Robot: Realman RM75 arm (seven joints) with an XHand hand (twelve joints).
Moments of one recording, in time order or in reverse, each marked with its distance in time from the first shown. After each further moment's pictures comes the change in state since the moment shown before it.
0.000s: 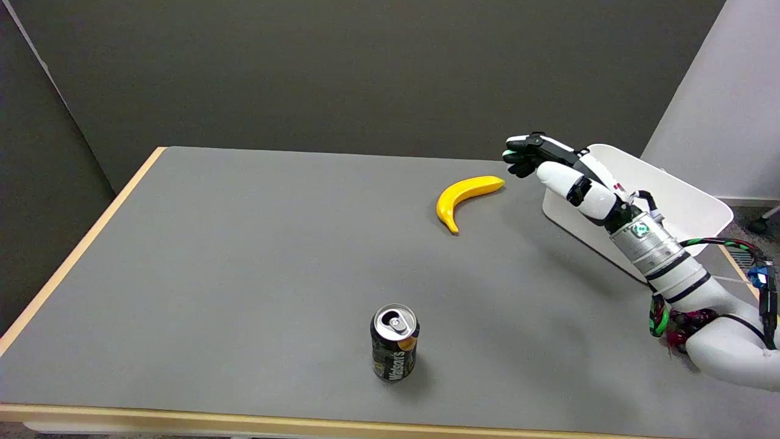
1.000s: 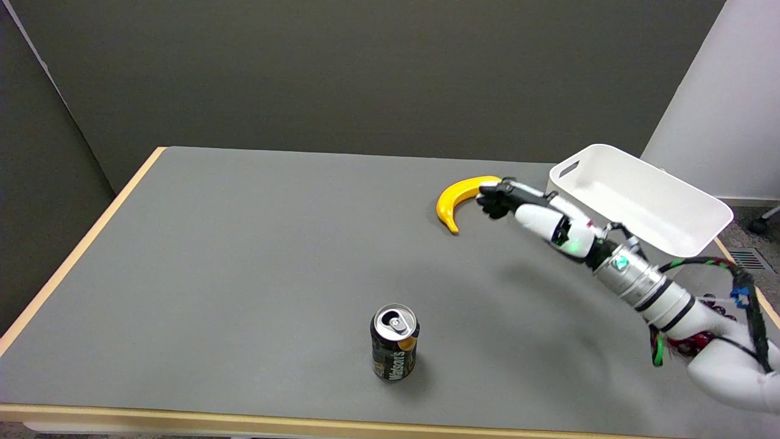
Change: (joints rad) arm -0.043 -0.049 0.016 -0.028 -0.251 -0.020 0.197
